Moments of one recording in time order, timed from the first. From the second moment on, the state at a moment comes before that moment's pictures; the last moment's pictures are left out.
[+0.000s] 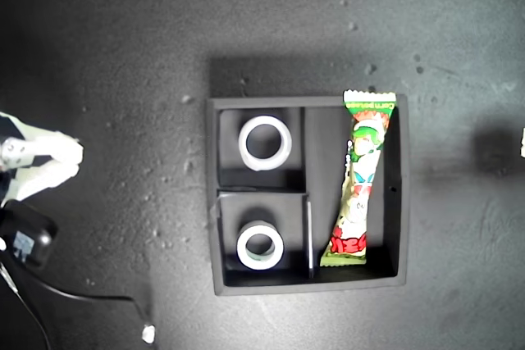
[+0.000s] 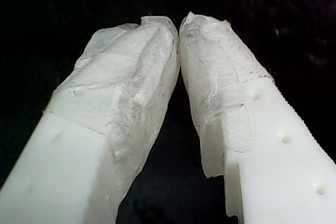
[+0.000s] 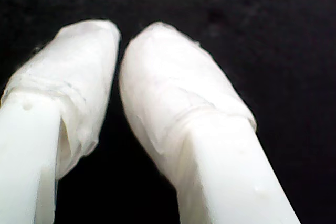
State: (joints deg) arm 0 8.0 190.9 164.6 77.2 -71.6; arm 1 2.0 191.7 167.3 70.3 81.6
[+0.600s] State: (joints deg) arm 0 12.4 191.2 176.6 73.3 -72.0; arm 1 2.3 191.7 178.3 75.0 81.6
